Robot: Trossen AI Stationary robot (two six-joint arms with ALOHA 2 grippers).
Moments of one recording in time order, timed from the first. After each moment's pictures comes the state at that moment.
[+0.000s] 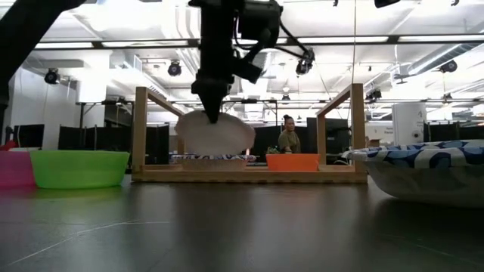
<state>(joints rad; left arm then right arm) 0.08 2.08 1.84 -1.32 -0.53 0.05 0.48 0.85 0.63 0.00 0.45 -0.28</state>
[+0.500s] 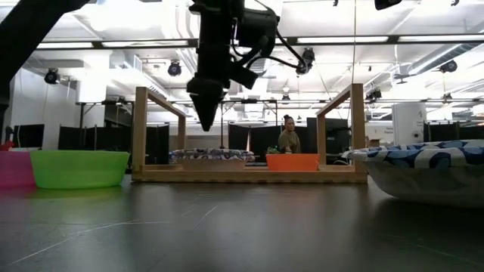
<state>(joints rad) 0.12 2.08 1.83 -1.34 -0.42 0.07 0.48 0.85 0.63 0.00 0.44 -0.25</state>
